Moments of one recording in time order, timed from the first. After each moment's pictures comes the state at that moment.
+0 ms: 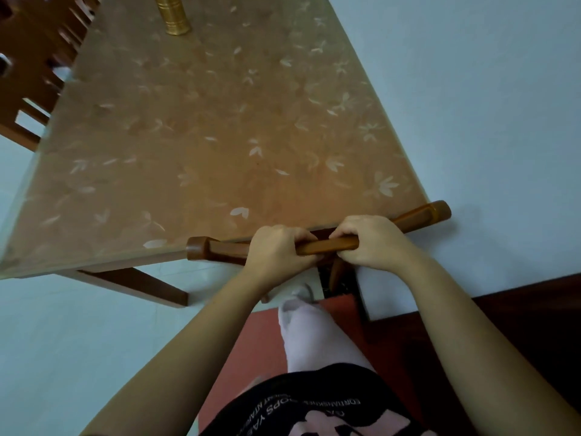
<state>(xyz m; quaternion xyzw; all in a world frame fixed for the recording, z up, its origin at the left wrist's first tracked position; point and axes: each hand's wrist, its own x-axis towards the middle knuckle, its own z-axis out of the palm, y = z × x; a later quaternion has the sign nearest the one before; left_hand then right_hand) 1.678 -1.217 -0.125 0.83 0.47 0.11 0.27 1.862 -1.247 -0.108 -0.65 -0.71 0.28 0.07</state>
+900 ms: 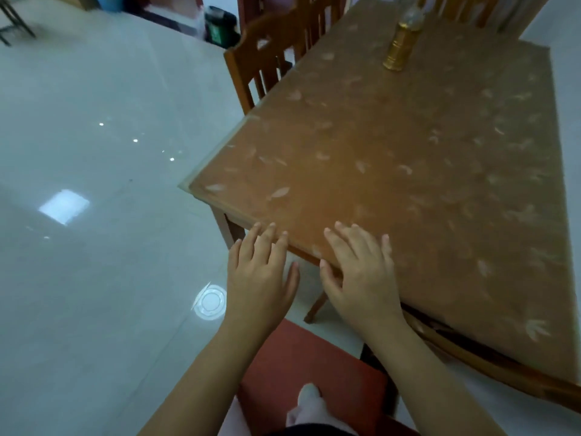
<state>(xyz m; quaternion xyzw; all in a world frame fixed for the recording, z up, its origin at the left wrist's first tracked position) 1.485 -1.275 -0.089 0.61 0.75 0.24 -0.06 1.624 -1.222 -0.065 -0.48 -0.86 0.08 0.17</state>
